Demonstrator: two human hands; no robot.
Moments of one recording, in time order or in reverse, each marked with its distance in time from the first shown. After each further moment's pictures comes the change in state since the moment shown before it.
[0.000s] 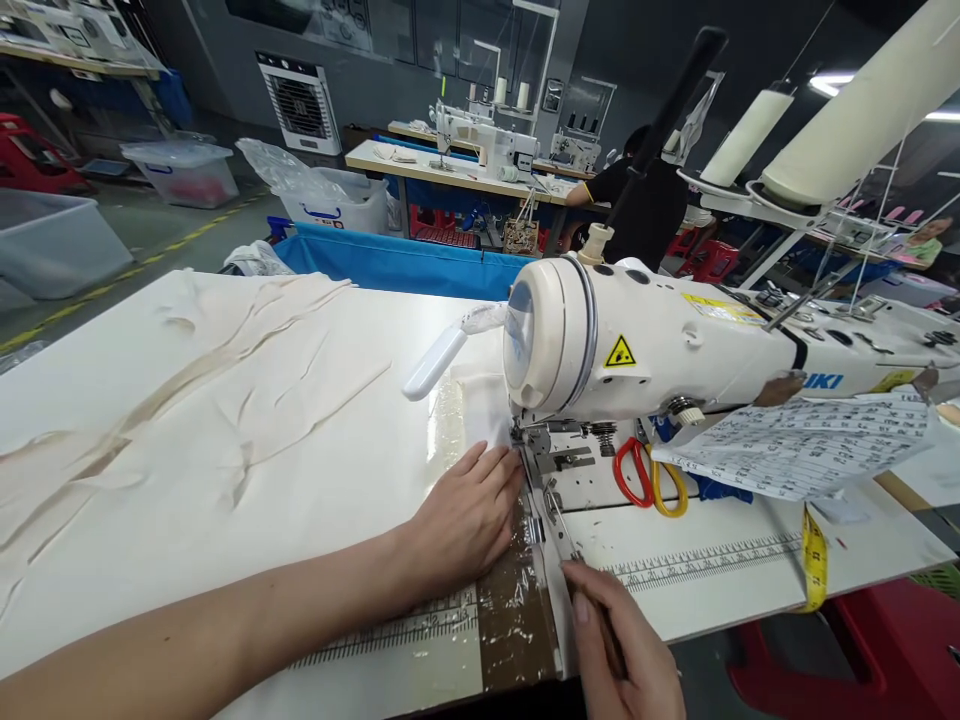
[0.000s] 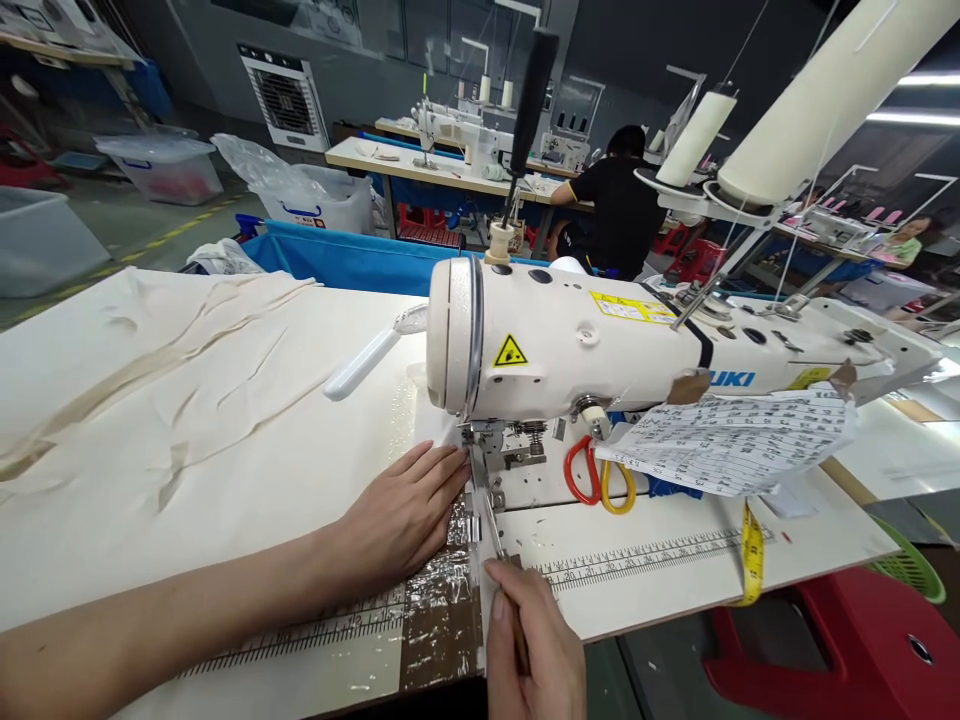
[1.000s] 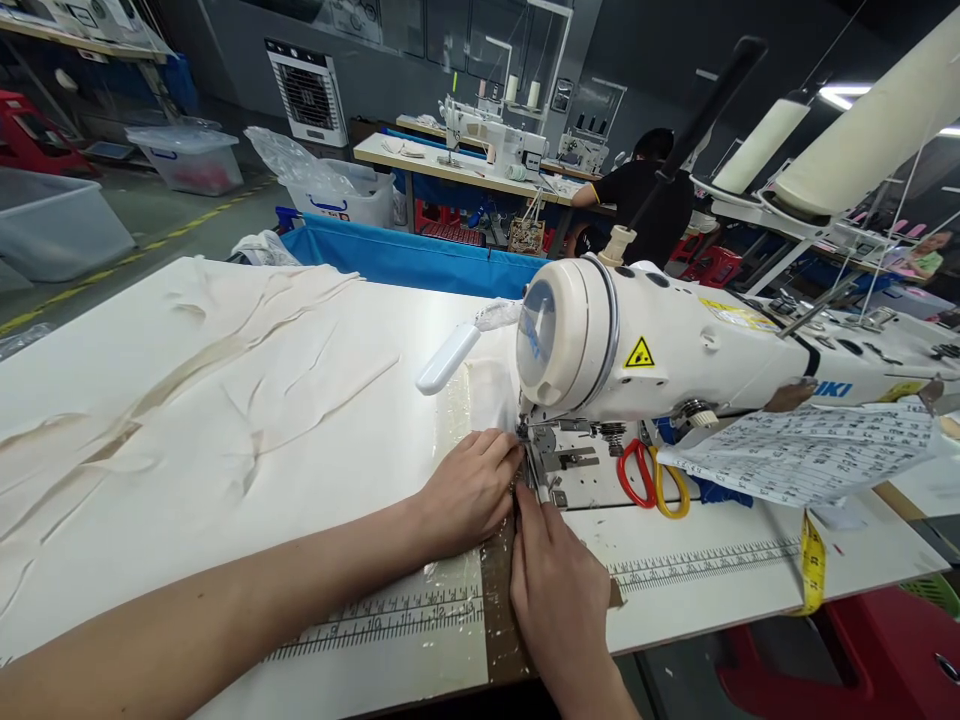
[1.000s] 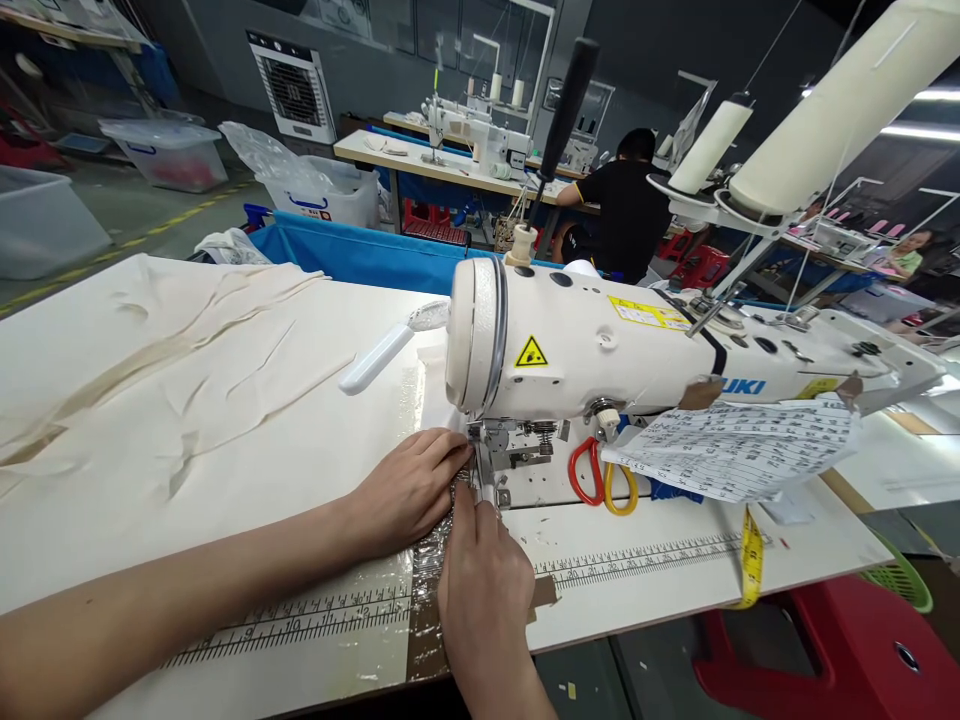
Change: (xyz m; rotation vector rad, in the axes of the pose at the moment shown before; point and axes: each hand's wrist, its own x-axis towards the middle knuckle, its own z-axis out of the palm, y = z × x) left_hand 0.008 -0.017 0.000 -0.171 0.053 -0.075; right_hand 0.048 -0.016 0.053 -0.837 -0.017 -0.515
